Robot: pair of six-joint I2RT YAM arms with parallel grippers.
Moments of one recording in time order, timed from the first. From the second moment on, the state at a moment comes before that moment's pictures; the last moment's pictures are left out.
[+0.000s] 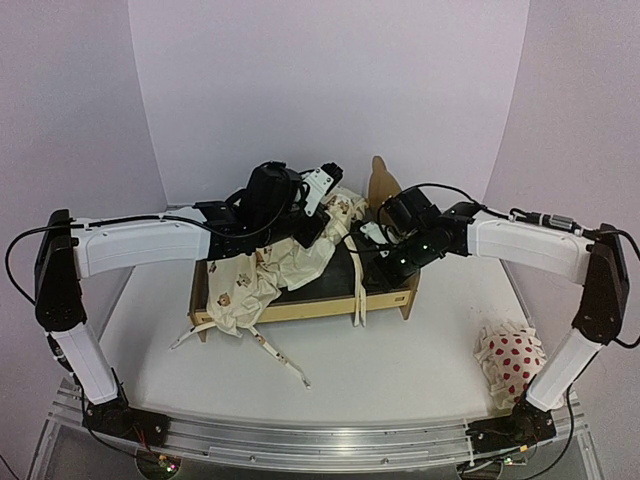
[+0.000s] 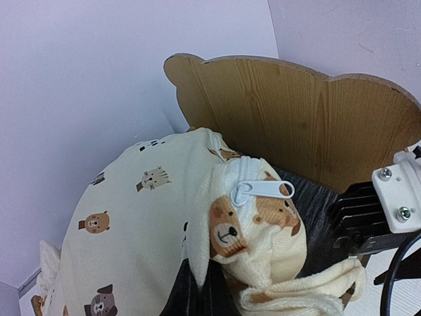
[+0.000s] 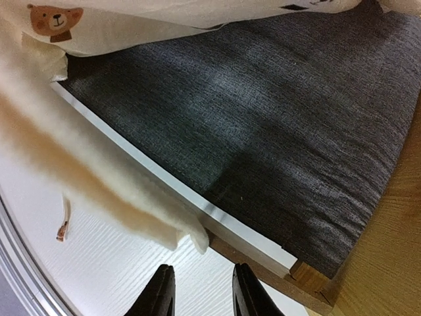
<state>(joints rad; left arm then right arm) -0.95 1.75 1.46 -0.06 -0.32 0.21 0.73 1.67 1.34 -0.66 -0.11 -0.01</state>
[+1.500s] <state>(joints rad) -0.95 1.72 1.43 -0.06 -0.31 0.19 0.73 1.64 1.43 -0.65 -0.11 -0.03</state>
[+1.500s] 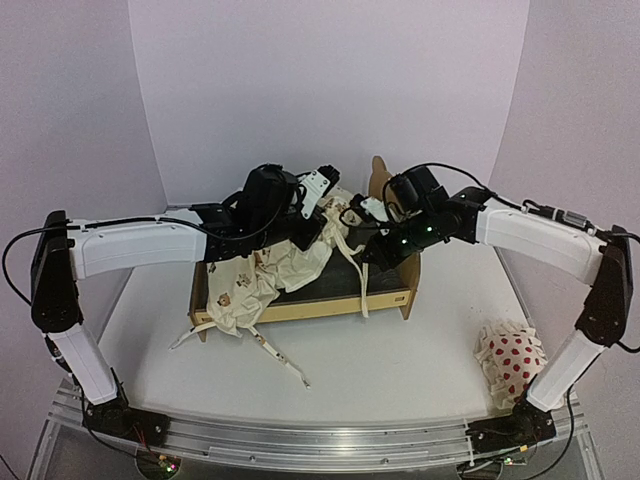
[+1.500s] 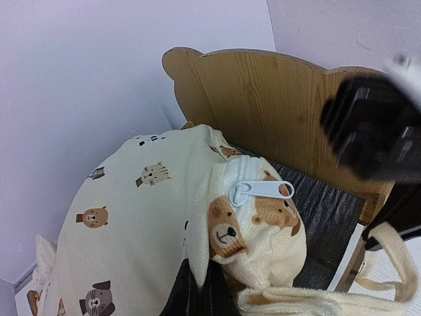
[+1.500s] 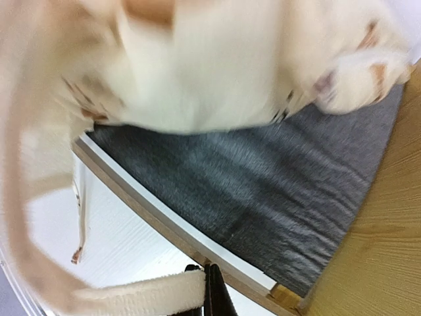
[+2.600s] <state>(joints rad) -0.95 1.71 1.40 -0.06 -0.29 0.18 0.73 1.70 1.50 -0.70 0.04 0.07</state>
